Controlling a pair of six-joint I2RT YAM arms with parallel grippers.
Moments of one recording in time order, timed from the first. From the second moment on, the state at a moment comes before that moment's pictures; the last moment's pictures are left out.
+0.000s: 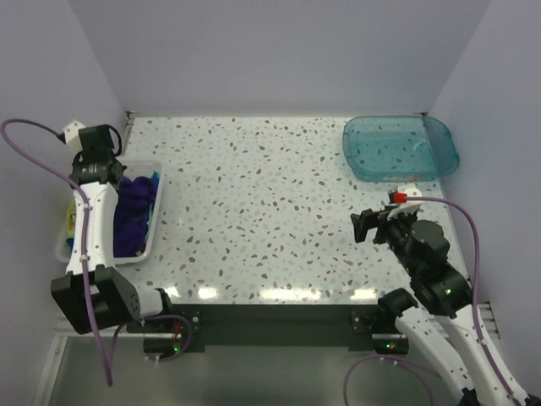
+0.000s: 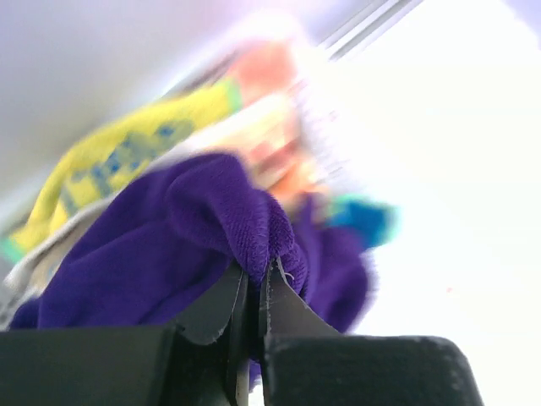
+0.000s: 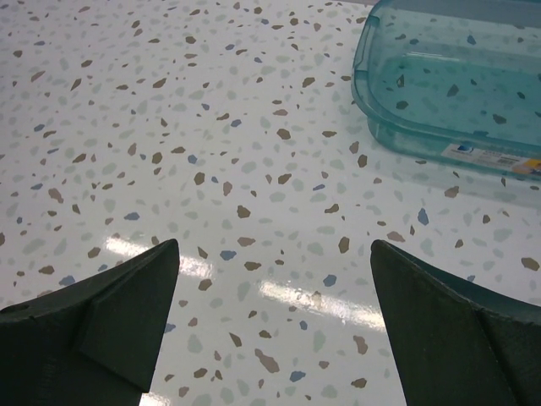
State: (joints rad) left arm 0.28 1.30 1.17 -0.64 -0.47 -0.46; right arm 0.44 0.40 0.68 -0.53 0.16 0.10
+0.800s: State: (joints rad) left arm -0.35 1.38 1.66 -0.24 0.28 -0.55; right arm 0.44 0.62 0.97 -0.62 0.19 0.03
